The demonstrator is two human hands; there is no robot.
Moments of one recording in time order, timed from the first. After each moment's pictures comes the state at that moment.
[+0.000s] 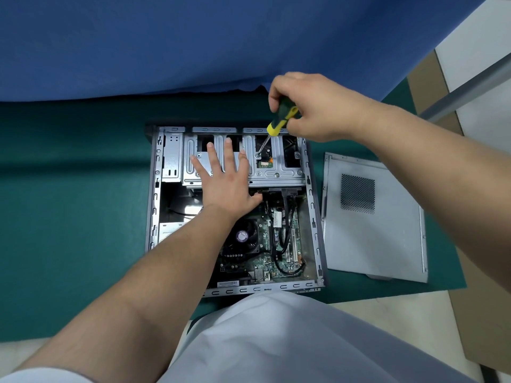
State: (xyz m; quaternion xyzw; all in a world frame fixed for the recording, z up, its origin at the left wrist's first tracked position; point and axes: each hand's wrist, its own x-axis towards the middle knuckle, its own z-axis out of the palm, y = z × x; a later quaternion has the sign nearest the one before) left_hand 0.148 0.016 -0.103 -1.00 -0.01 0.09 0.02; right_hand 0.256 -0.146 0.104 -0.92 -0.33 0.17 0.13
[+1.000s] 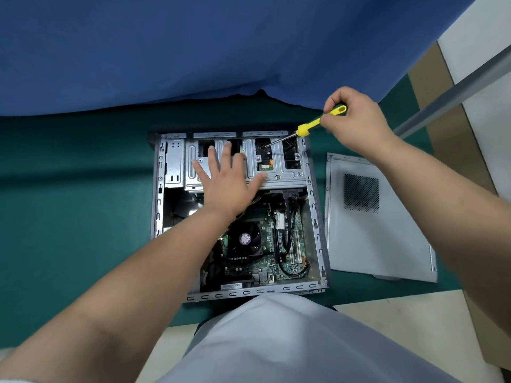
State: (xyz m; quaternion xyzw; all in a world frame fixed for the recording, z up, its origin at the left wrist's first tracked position) left_hand 0.157 0.020 -0.083 -0.98 -0.04 0.10 -0.17; right_hand 0.245 -0.213 0.055 -0.93 0.02 0.07 0.36
